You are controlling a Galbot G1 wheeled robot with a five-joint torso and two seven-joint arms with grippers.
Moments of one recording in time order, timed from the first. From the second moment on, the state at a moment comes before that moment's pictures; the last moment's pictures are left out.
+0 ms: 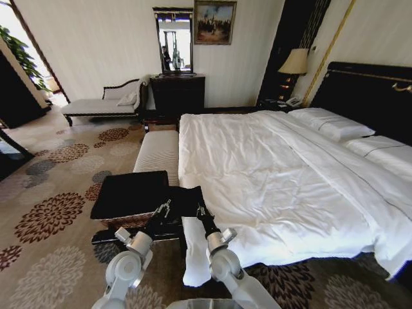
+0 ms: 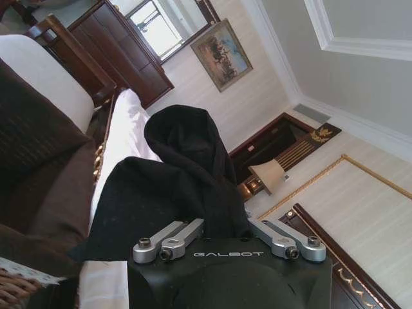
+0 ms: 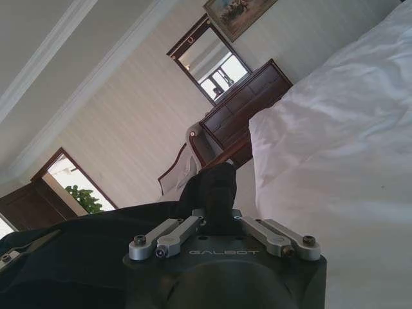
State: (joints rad) left arm 1.51 -1.35 -0.52 -2.09 -1.11 0.24 0.13; right arm -1.25 1.34 -0.06 1.82 0.77 0.22 0.22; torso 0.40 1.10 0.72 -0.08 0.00
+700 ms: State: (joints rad) left arm 1.50 -1.36 -0.51 -2.06 -1.10 0.23 0.14; right arm -1.25 1.35 -0.06 1.81 0.79 0.23 0.22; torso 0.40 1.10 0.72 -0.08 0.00
